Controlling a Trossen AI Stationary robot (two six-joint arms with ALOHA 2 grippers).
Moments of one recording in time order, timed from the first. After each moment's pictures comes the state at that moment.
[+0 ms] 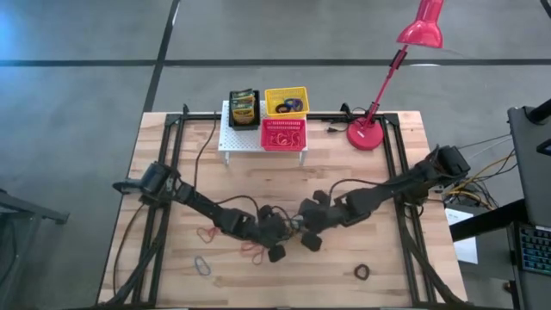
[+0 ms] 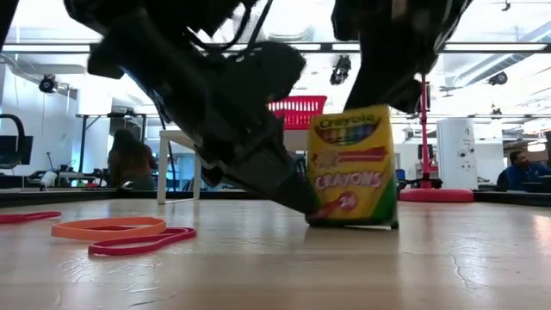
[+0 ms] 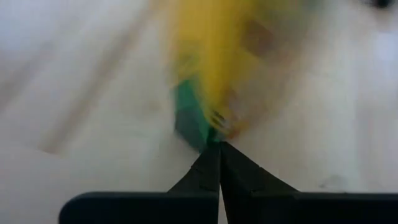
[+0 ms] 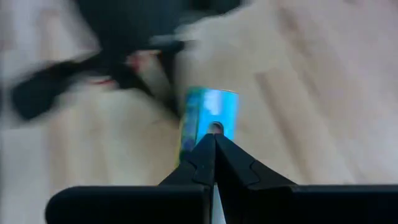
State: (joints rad) left arm -0.34 2.03 1.07 0.14 -0.34 -0.60; right arm 0.37 1.65 1.05 -0.34 0.21 0.69
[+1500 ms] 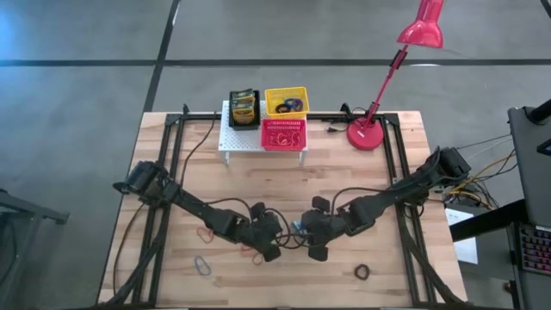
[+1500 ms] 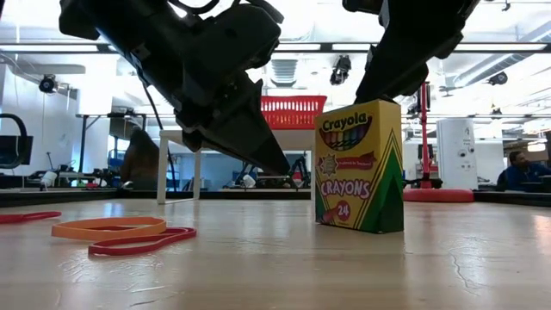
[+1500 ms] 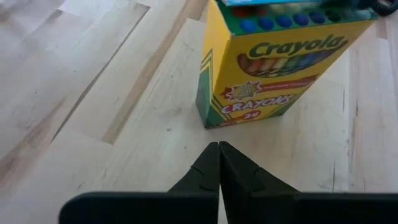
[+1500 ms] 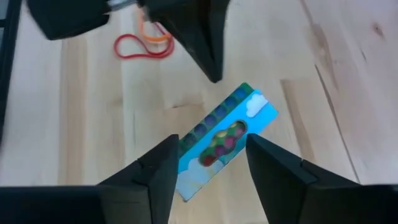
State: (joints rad) left arm -0.41 1.92 1.07 -0.02 -0.45 -0.61; right arm 0.45 1.64 1.08 -0.38 0.27 0.55
